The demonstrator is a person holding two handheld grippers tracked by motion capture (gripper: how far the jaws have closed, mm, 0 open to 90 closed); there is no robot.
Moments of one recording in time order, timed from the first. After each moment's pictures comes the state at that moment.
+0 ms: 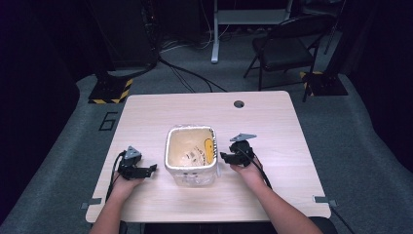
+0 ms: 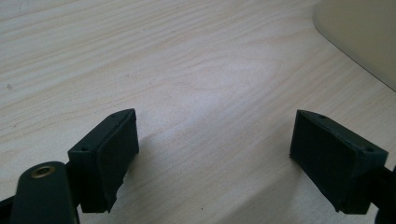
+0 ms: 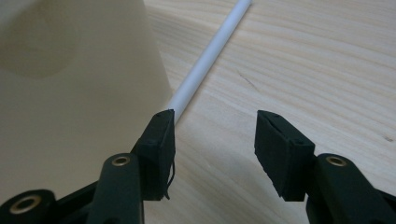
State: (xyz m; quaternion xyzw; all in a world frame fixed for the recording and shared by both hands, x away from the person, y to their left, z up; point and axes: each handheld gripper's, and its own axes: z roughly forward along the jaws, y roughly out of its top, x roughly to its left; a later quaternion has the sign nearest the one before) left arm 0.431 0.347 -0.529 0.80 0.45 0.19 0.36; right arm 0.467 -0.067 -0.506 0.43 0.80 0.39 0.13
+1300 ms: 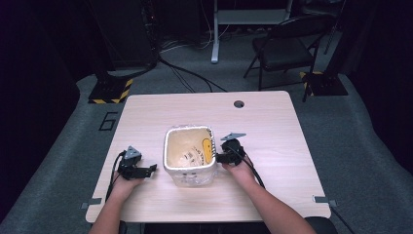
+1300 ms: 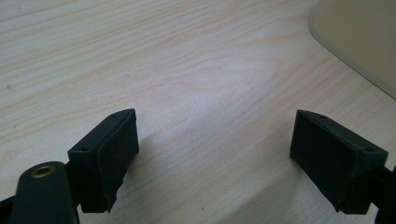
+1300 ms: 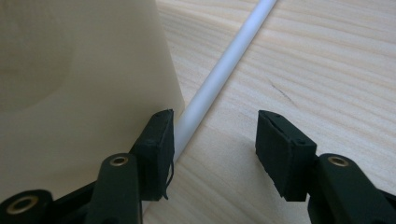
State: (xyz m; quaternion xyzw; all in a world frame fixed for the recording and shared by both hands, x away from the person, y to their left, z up) left arm 0.431 0.348 -0.529 0.80 0.45 0.19 0.36; right arm 0.478 -0.039 -0.514 0.44 0.81 0.38 0.12
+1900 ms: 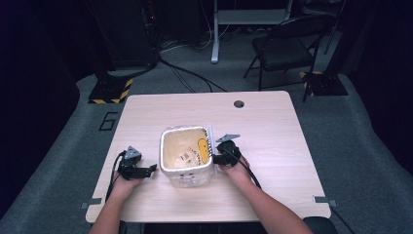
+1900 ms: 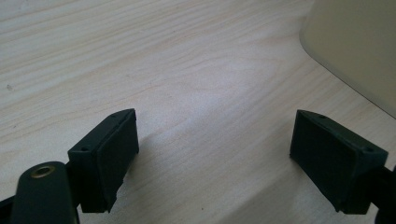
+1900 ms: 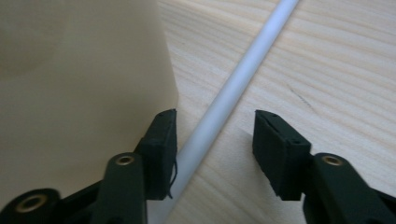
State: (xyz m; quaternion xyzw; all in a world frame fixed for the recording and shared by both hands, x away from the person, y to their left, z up) left arm 0.431 0.348 -0.529 0.80 0.45 0.19 0.36; right arm 0.477 -0.025 -0.518 0.43 0.81 0.37 0.13
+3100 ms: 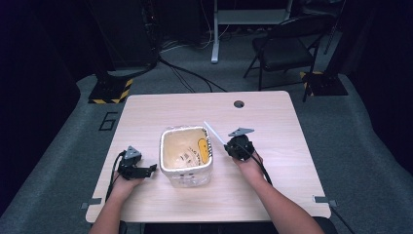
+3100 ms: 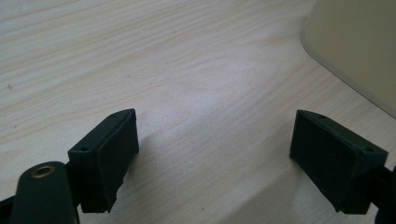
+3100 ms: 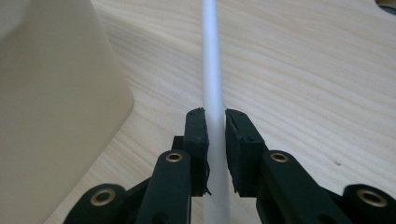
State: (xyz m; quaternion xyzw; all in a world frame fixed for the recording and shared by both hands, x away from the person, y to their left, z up) left arm 0.431 0.348 -0.529 0.79 0.45 0.19 0.36; right arm 0.477 -0.067 -0.485 0.42 0.81 0.37 0.17
